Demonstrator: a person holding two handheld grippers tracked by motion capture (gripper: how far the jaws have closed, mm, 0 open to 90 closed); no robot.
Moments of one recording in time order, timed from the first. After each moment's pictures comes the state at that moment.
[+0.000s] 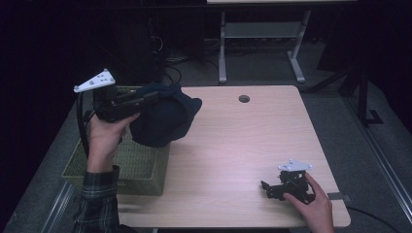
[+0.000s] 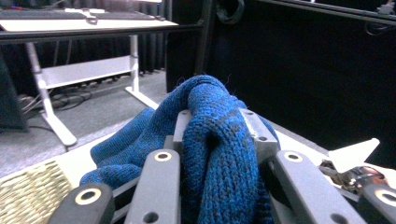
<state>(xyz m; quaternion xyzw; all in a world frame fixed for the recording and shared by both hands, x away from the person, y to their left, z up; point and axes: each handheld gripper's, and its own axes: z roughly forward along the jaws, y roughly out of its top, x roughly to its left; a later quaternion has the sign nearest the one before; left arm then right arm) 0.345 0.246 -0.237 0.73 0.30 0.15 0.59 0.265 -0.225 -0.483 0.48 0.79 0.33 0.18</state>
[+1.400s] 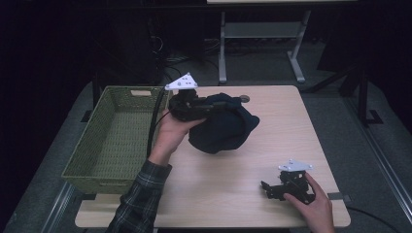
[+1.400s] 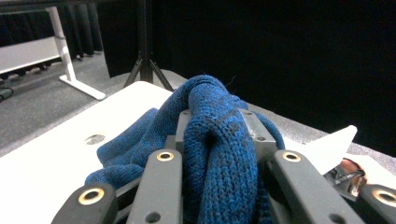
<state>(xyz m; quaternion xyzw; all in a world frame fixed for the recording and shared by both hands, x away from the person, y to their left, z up) 0.379 0.099 -0.275 0.79 0.22 0.08 0.57 0.265 -0.225 -0.483 0.48 0.79 0.33 0.18</state>
